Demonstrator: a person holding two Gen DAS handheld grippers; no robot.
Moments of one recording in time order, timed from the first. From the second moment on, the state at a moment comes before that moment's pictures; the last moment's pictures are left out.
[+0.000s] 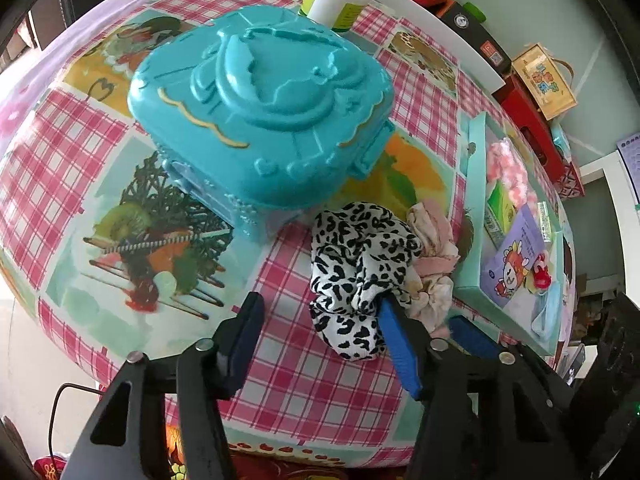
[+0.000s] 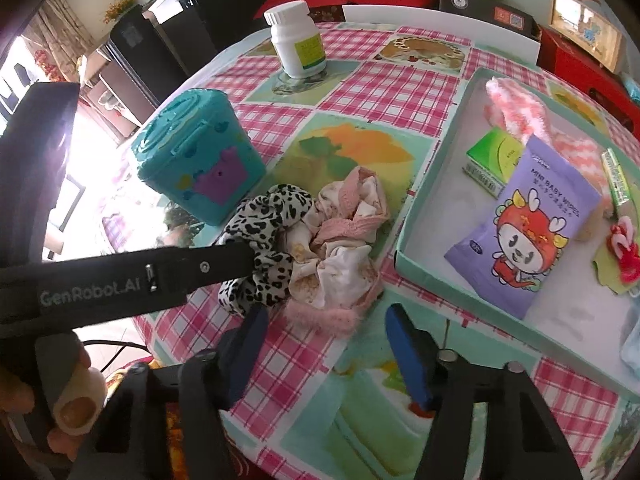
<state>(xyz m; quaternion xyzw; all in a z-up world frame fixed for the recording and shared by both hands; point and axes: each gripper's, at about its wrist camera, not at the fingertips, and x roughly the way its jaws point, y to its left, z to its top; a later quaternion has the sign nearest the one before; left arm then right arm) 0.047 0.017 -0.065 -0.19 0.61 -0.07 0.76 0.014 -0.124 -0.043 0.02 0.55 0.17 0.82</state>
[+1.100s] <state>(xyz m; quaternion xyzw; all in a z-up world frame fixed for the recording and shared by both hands) 0.050 0.000 -0.072 -0.20 0.62 -0.09 0.76 0.019 -0.118 -0.053 0.03 0.55 0.17 0.82</state>
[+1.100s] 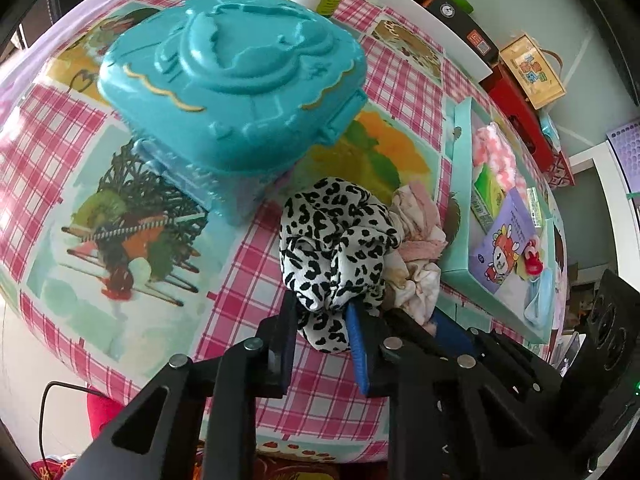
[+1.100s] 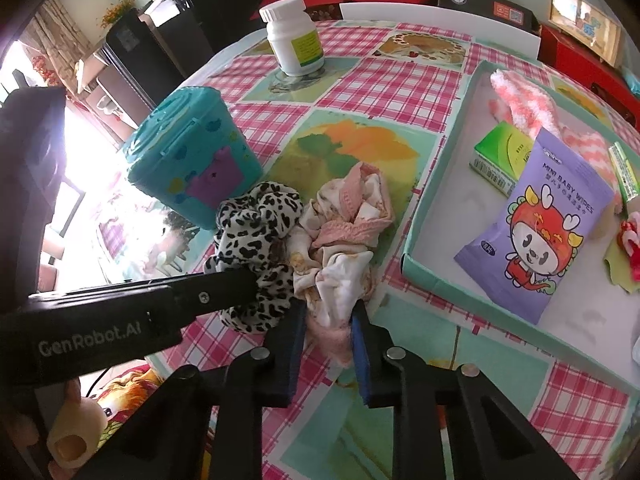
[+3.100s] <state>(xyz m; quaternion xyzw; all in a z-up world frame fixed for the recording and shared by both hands) 0.005 0.017 0.028 -0.20 0.54 -0.13 0.80 -0.023 -0.158 0.046 0.06 0.46 0.15 0.87</state>
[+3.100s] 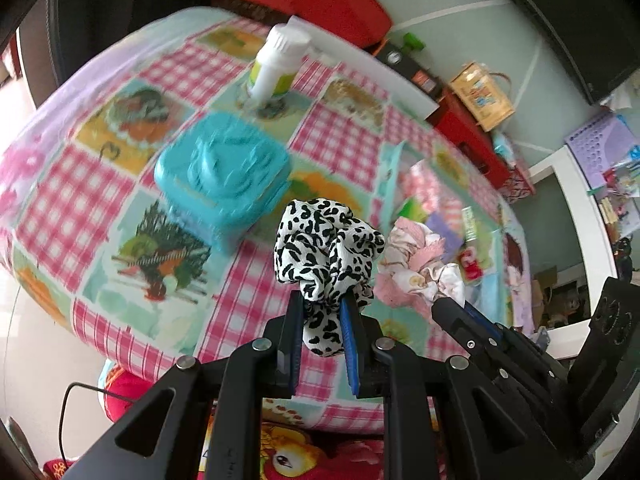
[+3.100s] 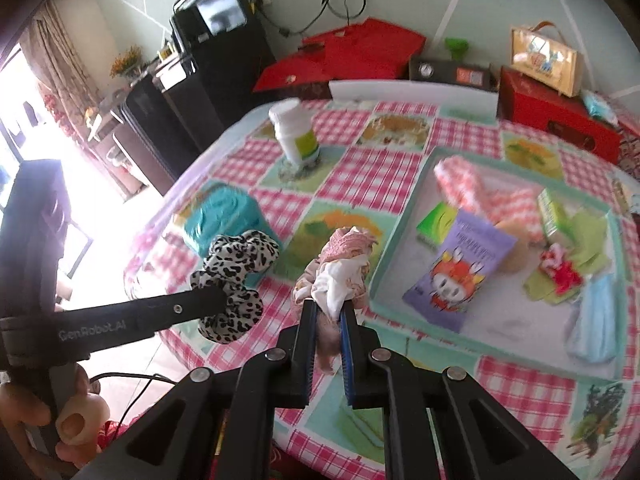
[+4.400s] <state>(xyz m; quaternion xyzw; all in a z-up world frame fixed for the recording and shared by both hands) 0.045 -0.095 0.048 -0.10 0.52 -0.23 0.82 -0.032 -0.314 0.052 0.17 0.43 0.00 0.89</state>
